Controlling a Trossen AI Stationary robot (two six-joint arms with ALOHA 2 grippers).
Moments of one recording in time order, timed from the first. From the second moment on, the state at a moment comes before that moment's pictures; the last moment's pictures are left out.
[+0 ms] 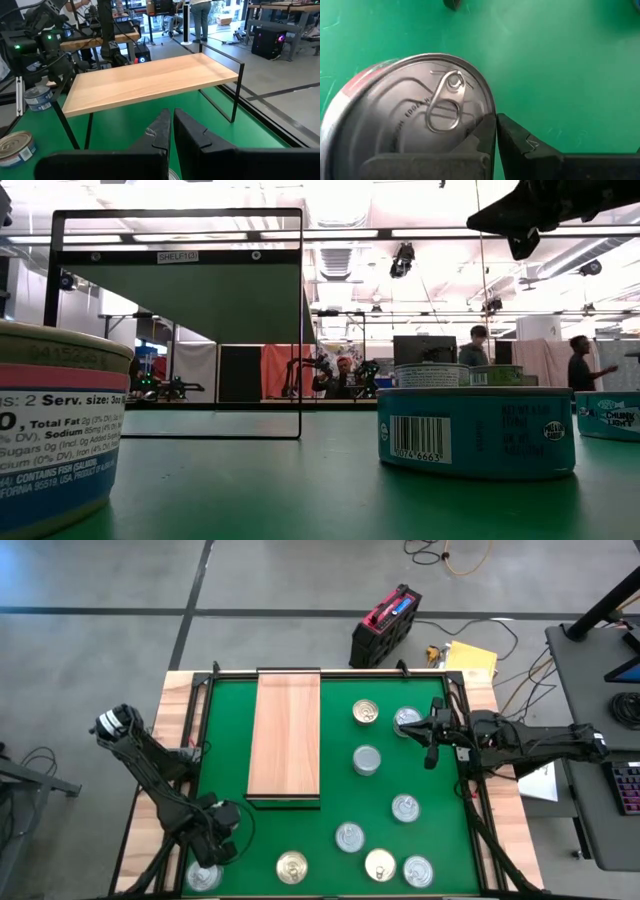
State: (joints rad) left arm -0.94 1.44 0.88 -0.88 -0.17 -1.42; right arm -0.02 0.57 0.47 -0.10 0.18 0.12
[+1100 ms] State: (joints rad) left arm -0.96 1.53 0.97 -0.89 -0.15 -1.38; right arm -0.02 0.57 0.47 -0.10 0.18 0.12
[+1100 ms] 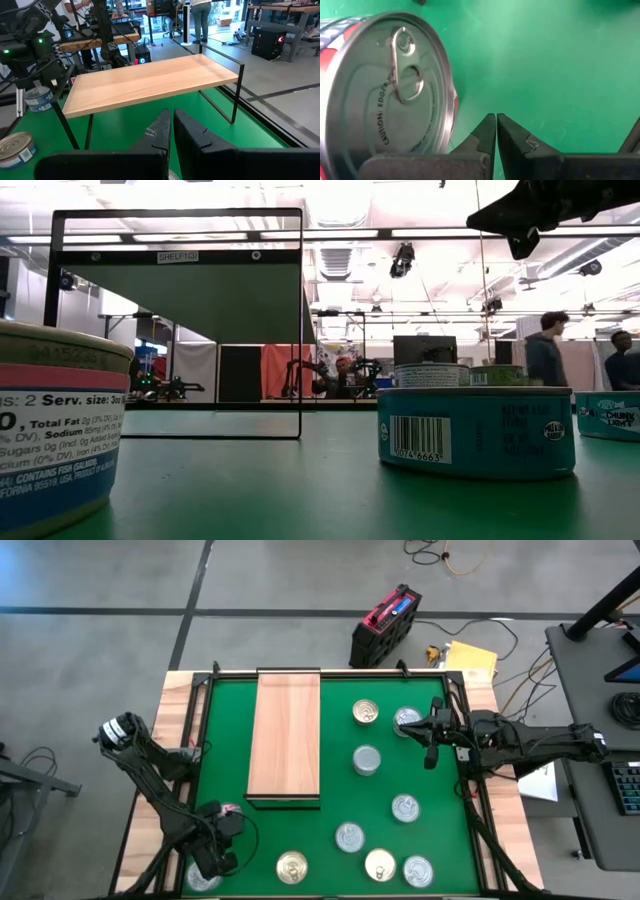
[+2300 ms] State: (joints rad) left arm -0.96 1.37 1.12 -1.20 -0.28 -1.32; right arm -0.02 0.57 0.47 -0.10 0.18 0.11
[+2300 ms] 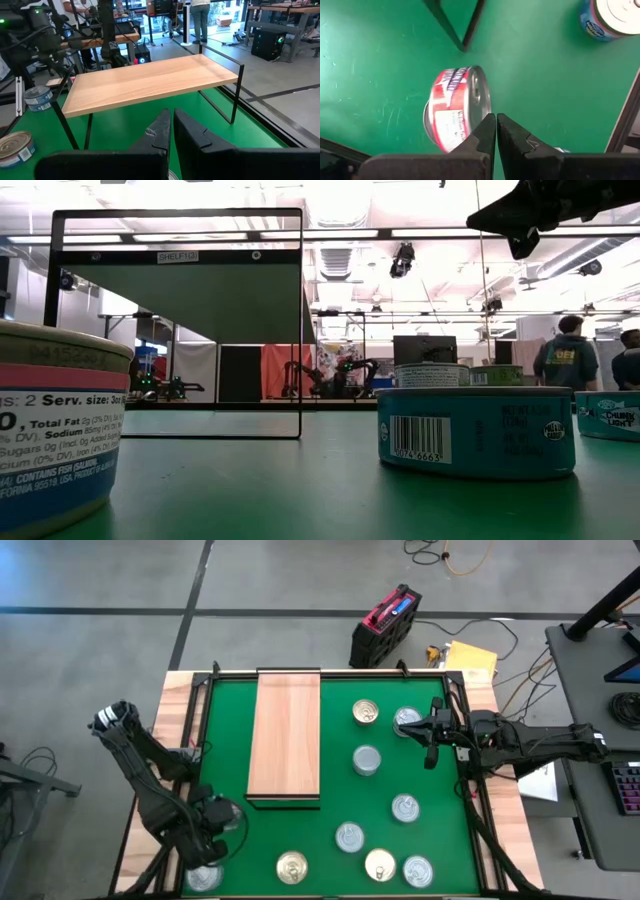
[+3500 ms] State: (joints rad) left arm -0.95 1.21 1.02 -1.19 -0.28 -1.45; right arm -0.02 0.57 0.47 -0.10 0.18 0.11
